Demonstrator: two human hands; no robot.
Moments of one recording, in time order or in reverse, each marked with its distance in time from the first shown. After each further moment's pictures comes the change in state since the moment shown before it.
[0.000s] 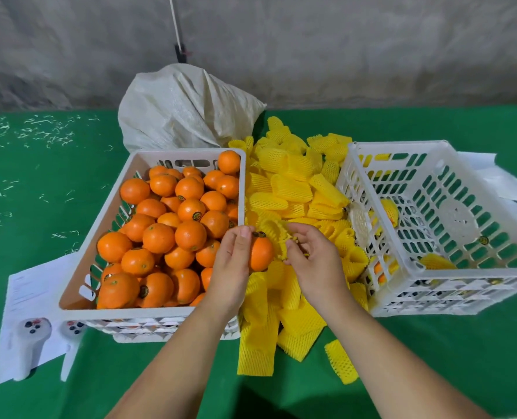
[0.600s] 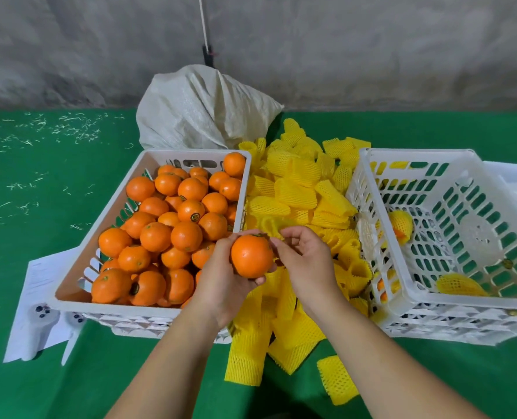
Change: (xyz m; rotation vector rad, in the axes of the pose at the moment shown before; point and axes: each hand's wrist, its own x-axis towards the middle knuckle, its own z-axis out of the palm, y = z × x) left_hand -0.003 0.023 0.023 -0.385 0.047 -0.354; right_hand 0.024 0.000 -0.005 0.217 -0.040 0.102
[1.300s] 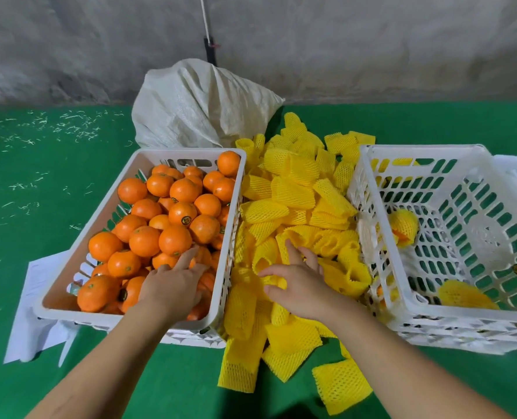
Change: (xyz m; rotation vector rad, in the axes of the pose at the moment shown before) left_hand 0.035 0.018 -0.085 2.374 0.100 0.009; right_hand 0.034 0.051 -0.036 -0.937 -0.625 0.034
